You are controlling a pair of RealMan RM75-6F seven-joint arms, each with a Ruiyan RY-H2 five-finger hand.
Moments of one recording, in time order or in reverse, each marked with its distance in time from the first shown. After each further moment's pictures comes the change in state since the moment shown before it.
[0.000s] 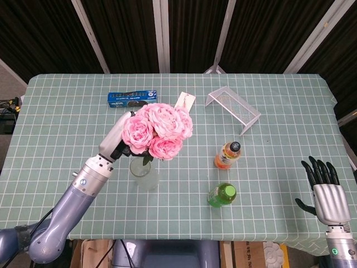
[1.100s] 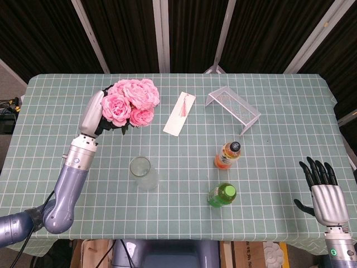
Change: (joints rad) left arm 0.038 -0.121 0.003 0.315 0.111 0.090 0.094; right arm 0.000 -0.001 -0.006 -0.005 -0.012 0.001 -0.013
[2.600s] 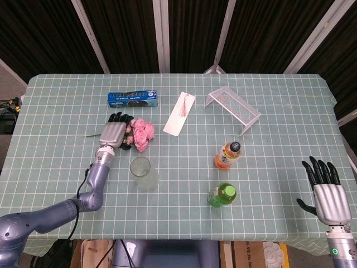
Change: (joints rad) left arm -0.159 -0.483 0.307 0.918 -0.170 -0.269 0.507; right arm 0.000 0.005 0.006 0.005 0.016 -0.005 -0.013
